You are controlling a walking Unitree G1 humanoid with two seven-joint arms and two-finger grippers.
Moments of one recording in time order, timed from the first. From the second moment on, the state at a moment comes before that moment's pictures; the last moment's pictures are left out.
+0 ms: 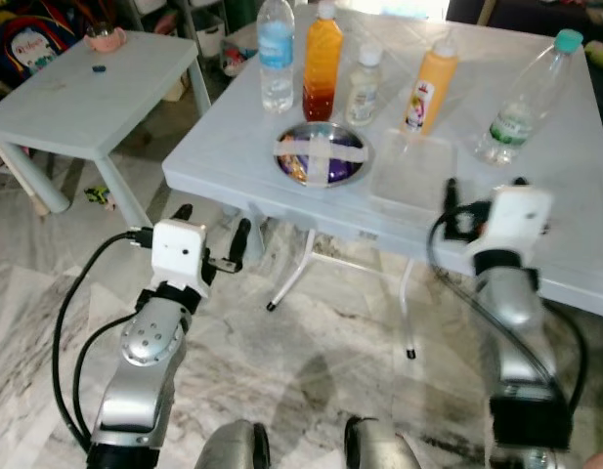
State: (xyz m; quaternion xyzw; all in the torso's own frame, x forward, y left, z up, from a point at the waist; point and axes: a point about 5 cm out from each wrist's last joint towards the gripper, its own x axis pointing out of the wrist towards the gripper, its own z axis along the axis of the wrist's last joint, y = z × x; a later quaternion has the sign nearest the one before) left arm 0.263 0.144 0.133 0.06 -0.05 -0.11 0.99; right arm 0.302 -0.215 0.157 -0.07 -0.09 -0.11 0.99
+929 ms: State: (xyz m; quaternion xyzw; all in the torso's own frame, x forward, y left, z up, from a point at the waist) left arm 0.260 0.144 0.136 0.07 -0.05 -0.11 0.99; right arm 0.322 -0.192 0.151 0.06 -0.05 -0.05 1.00
